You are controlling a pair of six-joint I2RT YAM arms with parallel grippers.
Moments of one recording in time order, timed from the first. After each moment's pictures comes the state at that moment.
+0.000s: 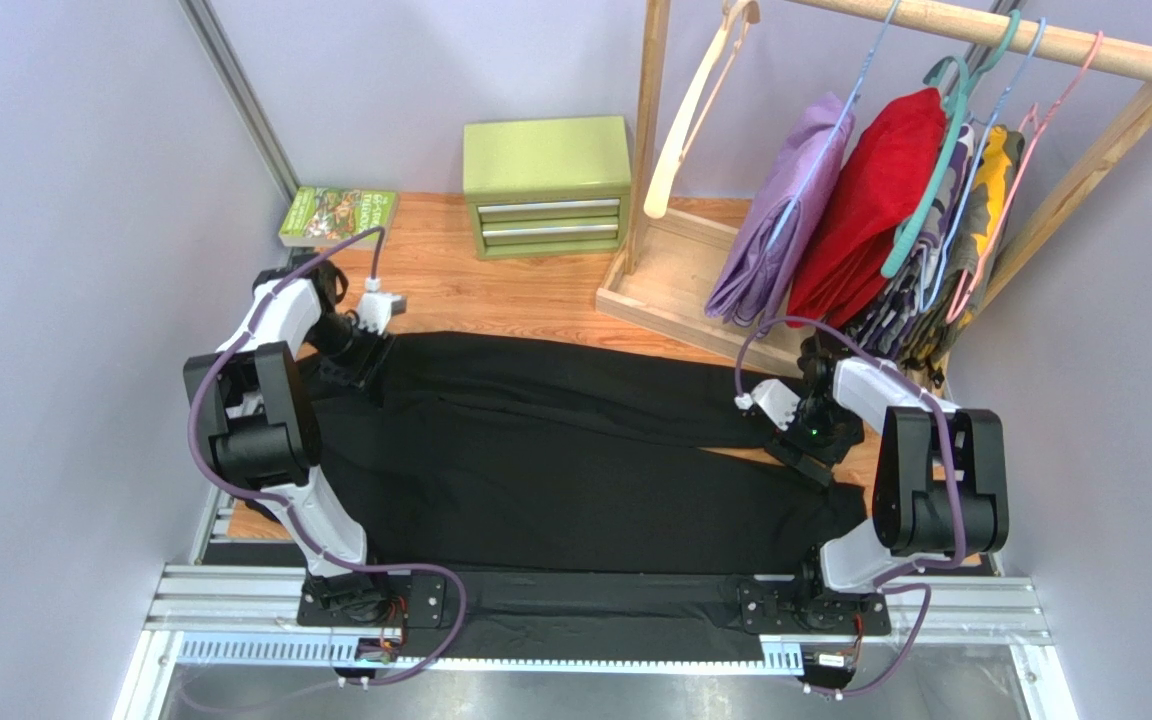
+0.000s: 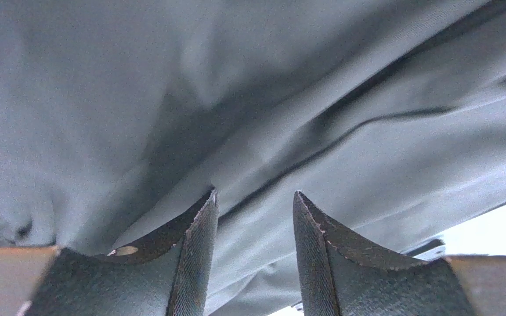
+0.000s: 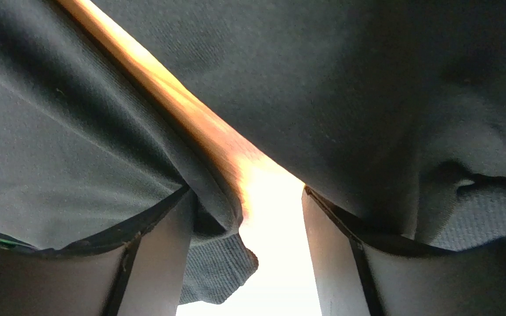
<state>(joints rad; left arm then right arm) 0.20 1.78 1.31 -1.07 0.29 0.62 -0.04 1.53 0.80 -0.86 0.05 -0.96</state>
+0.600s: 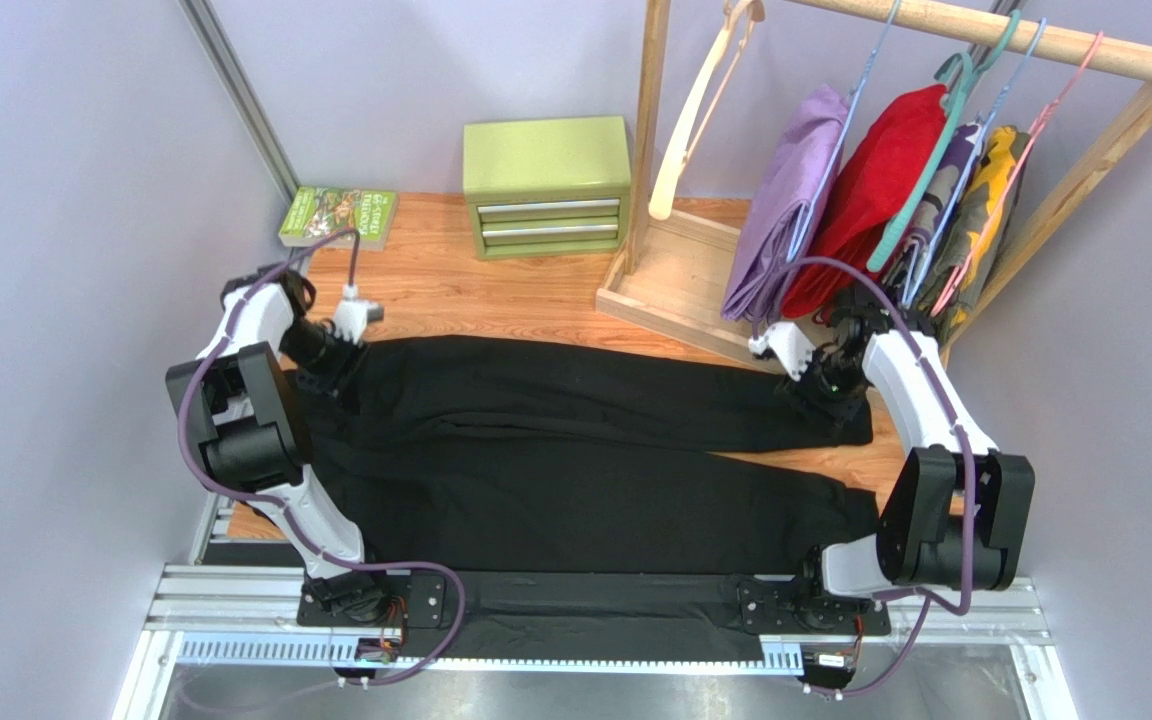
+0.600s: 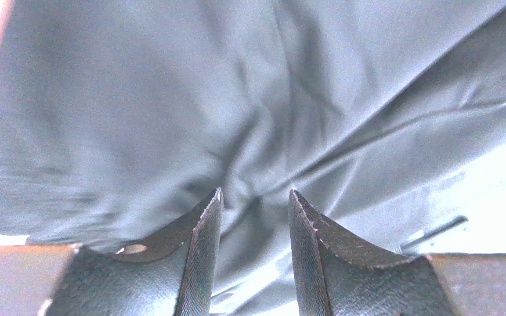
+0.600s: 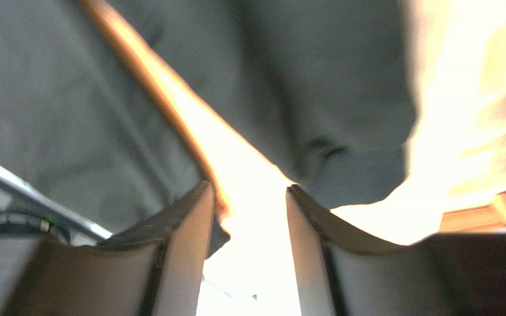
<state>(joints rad) 0.33 1.77 1.27 -1.11 0.29 0.78 -0.09 1.41 1.05 -1.07 -0.16 -1.02</state>
